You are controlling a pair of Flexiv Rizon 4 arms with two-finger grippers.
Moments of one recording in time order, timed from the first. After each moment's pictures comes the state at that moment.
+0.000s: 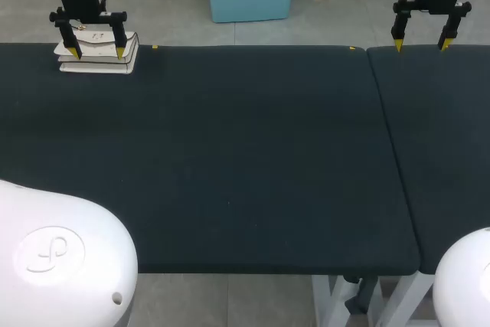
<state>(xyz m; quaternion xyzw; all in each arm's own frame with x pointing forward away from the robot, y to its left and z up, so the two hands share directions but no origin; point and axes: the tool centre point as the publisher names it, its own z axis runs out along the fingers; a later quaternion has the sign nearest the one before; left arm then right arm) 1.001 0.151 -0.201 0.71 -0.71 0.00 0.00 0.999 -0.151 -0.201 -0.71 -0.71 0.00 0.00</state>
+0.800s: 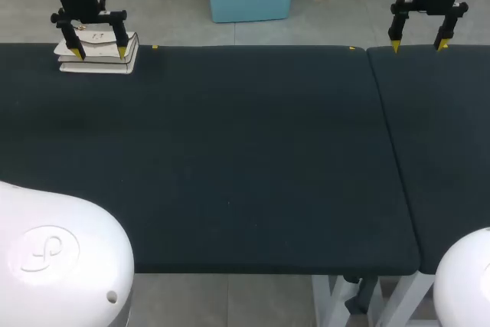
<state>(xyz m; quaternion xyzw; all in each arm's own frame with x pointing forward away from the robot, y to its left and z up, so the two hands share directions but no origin) 0.999 0.147 -0.201 0.69 -0.72 0.02 0.04 1.001 -0.143 -0.205 -0.67 -0.74 -0.01 0.01</state>
